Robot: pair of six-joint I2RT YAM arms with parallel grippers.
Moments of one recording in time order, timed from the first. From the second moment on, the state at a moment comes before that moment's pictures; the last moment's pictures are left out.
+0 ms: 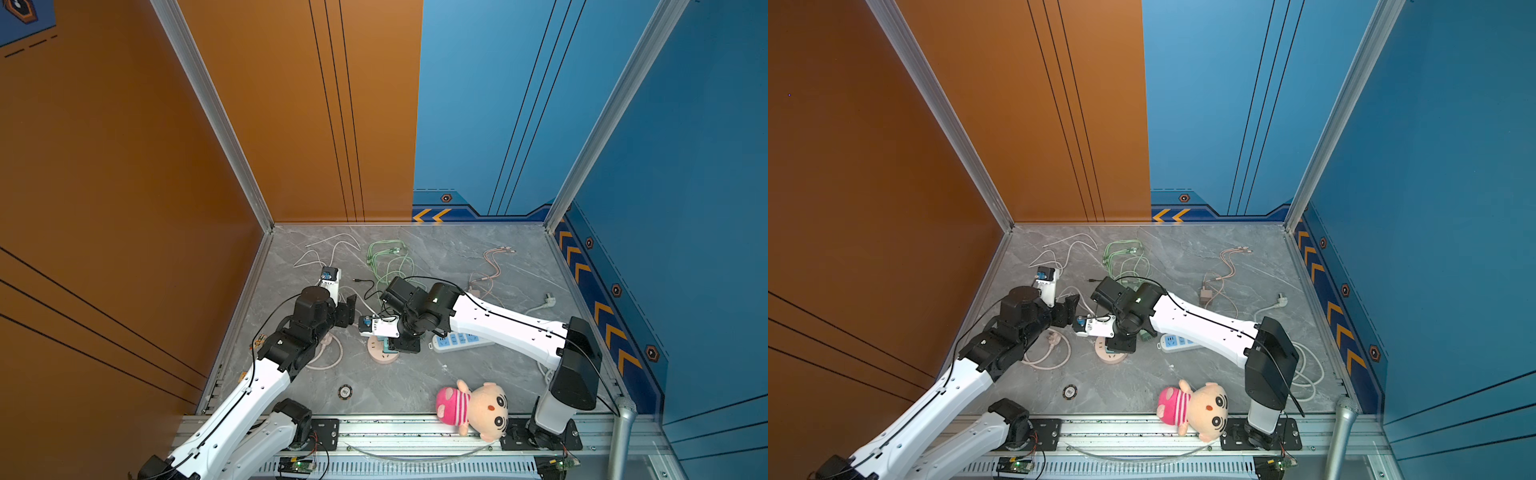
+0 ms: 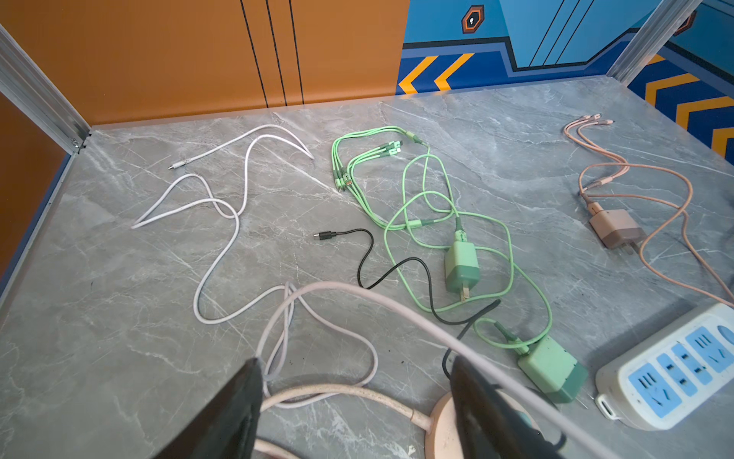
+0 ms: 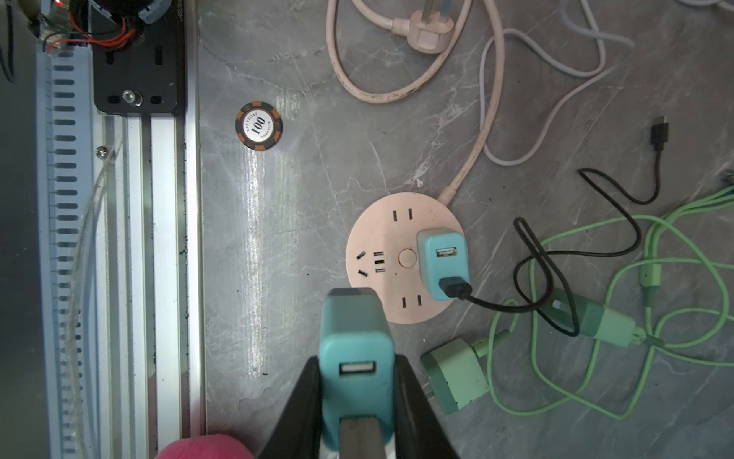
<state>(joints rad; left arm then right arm) -0.42 0.84 0.67 -0.34 -0.16 -0.16 1.04 1.75 1.54 -0.94 -0.16 -0.52</state>
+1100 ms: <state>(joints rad) -0.37 0.92 0.67 -0.34 -0.16 -0.16 1.04 1.88 1.54 -0.83 -0.13 -0.61</state>
